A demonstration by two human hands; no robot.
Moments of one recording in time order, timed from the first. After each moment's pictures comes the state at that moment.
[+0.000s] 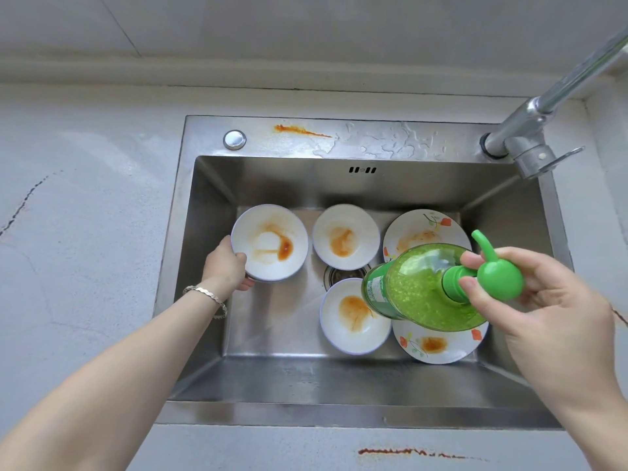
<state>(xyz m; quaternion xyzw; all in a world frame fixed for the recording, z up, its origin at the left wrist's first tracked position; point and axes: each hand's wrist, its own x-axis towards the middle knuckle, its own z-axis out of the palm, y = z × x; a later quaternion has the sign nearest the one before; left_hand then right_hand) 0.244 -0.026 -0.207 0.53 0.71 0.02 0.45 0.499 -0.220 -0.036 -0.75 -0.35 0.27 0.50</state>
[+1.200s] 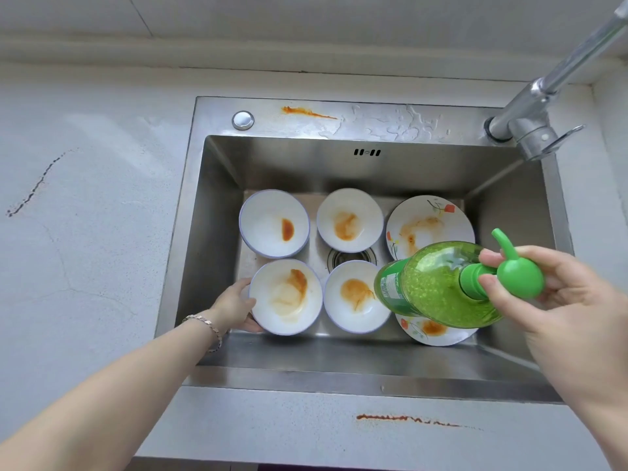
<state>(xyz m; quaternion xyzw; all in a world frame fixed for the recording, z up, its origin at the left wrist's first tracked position) 0.210 -0.107 -0.213 0.40 0.69 -0.06 0.60 0.505 -0.252 -0.036 -0.74 -0.34 0.30 0.50</state>
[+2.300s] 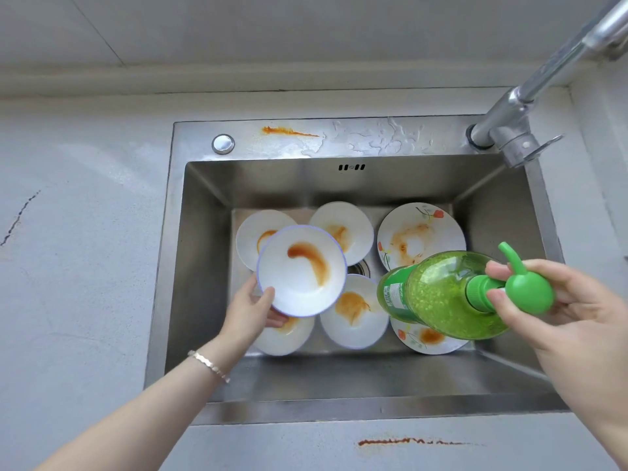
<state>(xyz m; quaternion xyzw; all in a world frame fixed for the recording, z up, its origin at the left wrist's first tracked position) 0.260 -0.105 -0.180 0.44 0.65 0.12 0.61 0.517 -0.250 -0.034 -0.78 -0.29 0.27 0.48</state>
